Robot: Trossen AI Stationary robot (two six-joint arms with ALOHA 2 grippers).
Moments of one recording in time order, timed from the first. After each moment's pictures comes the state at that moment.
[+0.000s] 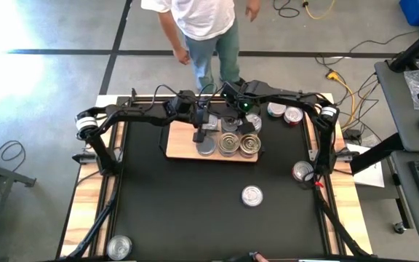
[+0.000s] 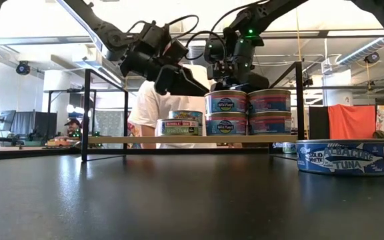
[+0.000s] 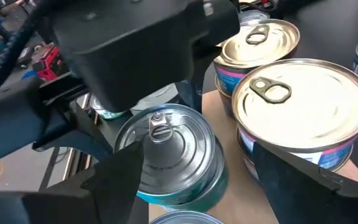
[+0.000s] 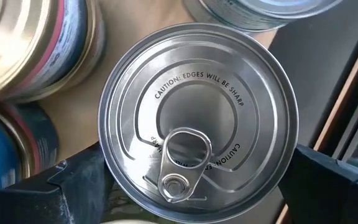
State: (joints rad) left arm 0.46 1.73 1.04 0.26 0.43 0.58; right arm -0.50 1.94 1.64 -1.01 -0.11 -0.88
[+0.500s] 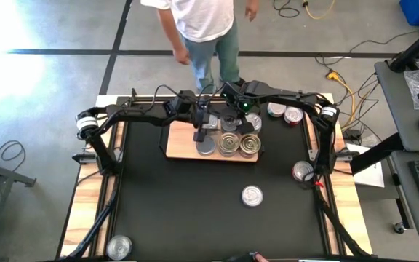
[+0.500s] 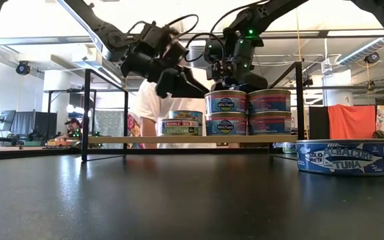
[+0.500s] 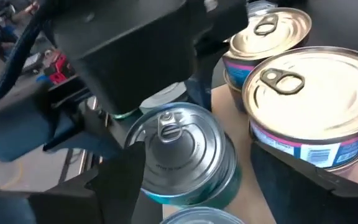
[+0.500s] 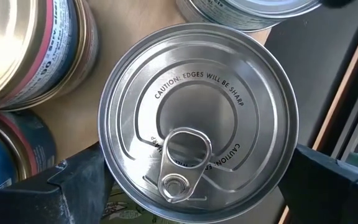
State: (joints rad) left arm 0.46 1.74 1.04 0.27 0.40 0.63; right arm -0.50 1.95 1.64 -0.99 -0.11 -0.86
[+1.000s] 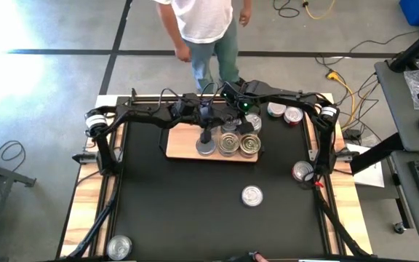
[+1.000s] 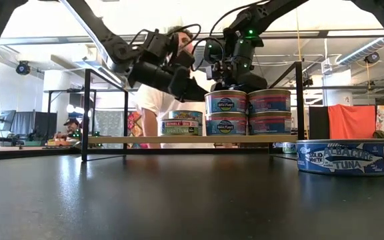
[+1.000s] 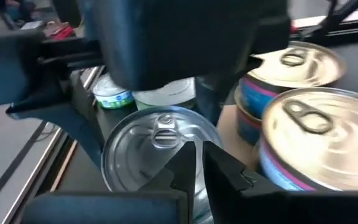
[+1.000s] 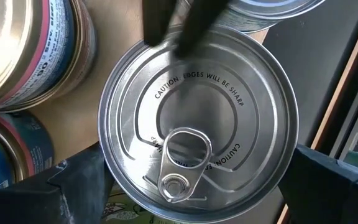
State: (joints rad) left arm 0.45 1.84 1.04 0.44 0.39 0.30; right arm -0.50 1.95 1.64 -0.99 -0.11 -0.86
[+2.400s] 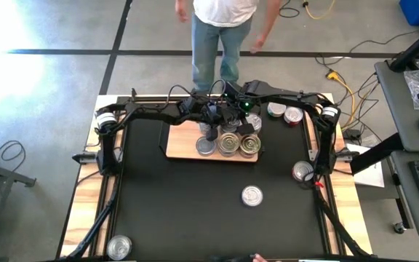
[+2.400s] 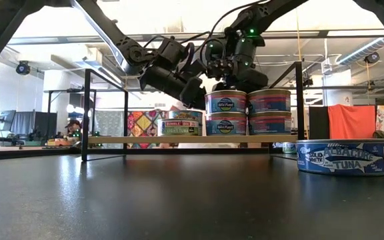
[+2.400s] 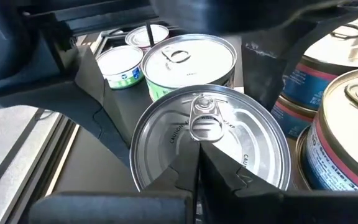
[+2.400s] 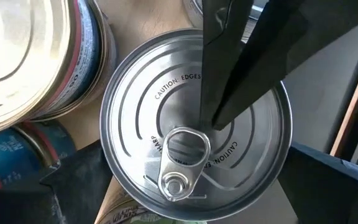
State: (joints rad) left arm 0.45 1.95 1.19 0.29 0.35 0.33; right arm -0.50 1.93 1.63 -1.00 -0.18 -0.81
